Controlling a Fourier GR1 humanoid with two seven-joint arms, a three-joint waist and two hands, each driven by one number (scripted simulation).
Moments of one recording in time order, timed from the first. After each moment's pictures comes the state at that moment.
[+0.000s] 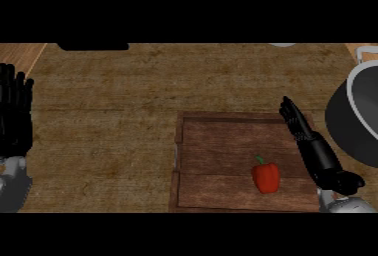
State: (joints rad) left arm -0.19 0.48 -0.01 -1.52 0.40 0.43 -0.08; right arm -0.07 -0.37 0.26 -1.57 -0.15 -0.08 -0.19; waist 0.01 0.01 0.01
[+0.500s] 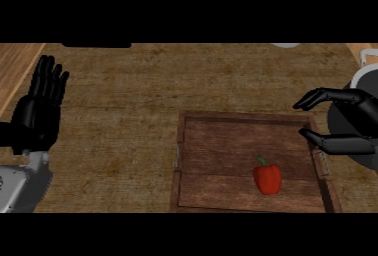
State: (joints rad) left arm -0.25 0.45 -0.11 -1.54 0.39 0.34 -0.07; right arm -0.33 -0.64 0.14 -1.45 -0.22 0.34 -0.34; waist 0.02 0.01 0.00
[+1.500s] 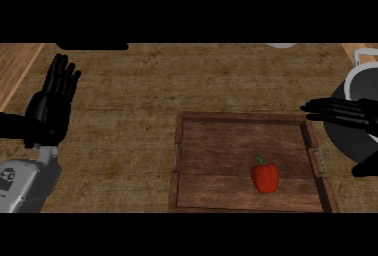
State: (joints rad) left arm -0.29 0.41 -0.11 -1.48 0.37 0.28 -0.05; right arm -0.37 -0.93 0.32 -1.36 0.29 0.36 -0.80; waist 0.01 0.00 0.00
